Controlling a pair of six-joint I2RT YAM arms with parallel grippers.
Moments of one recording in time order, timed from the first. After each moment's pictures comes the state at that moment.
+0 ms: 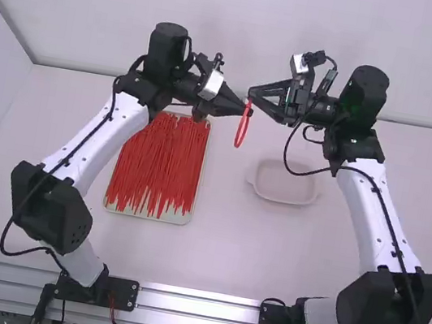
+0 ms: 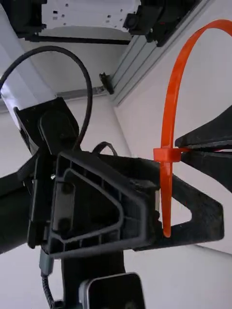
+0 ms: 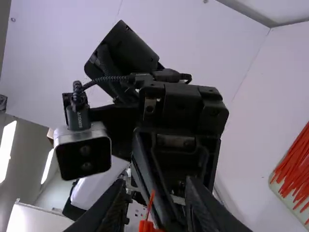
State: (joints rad) left arm -0.26 1.71 1.64 -0.25 1.49 0.67; right arm 0.15 1.53 1.37 0.14 -1.35 1.13
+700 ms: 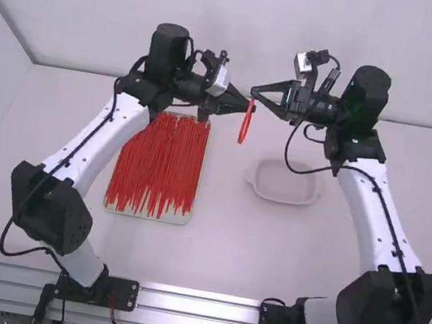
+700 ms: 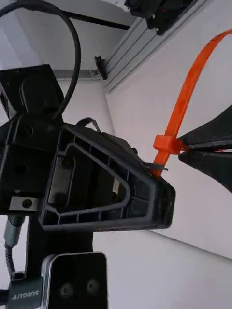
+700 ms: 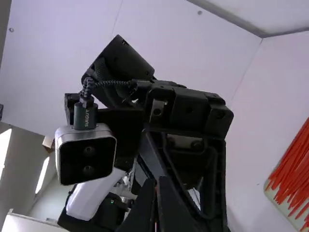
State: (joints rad) left arm -0.27 1.71 1.63 -0.25 1.36 0.59; right arm 0.14 1.53 1.37 0.15 -1.32 1.13
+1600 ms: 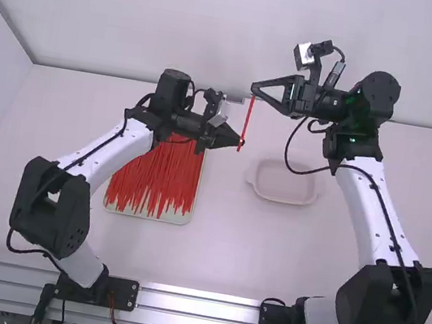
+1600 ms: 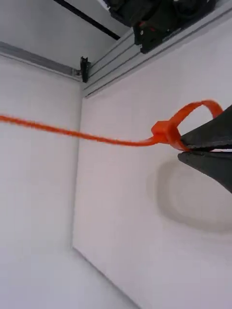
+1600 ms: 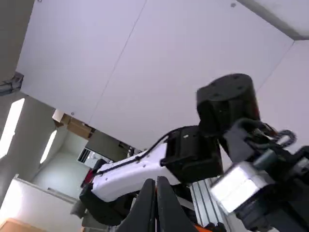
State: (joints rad) left arm -0.27 1.69 1.27 -0.18 1.25 0.49; right arm 0.14 1.54 1.37 0.54 -1.40 1.38
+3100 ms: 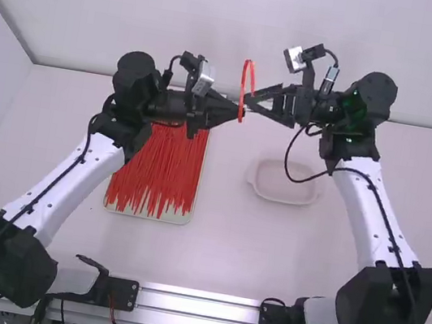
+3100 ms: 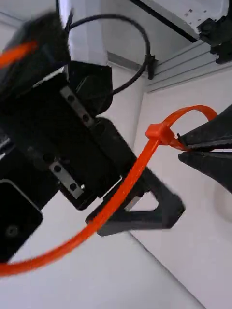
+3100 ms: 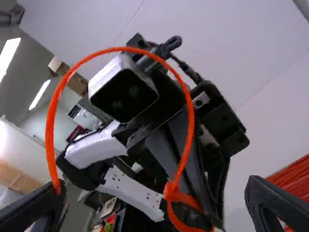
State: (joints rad) left arm -0.27 1.41 1.24 0.24 1.14 -0.17; right arm 0.17 1.54 1.37 0.56 -1.54 1.17
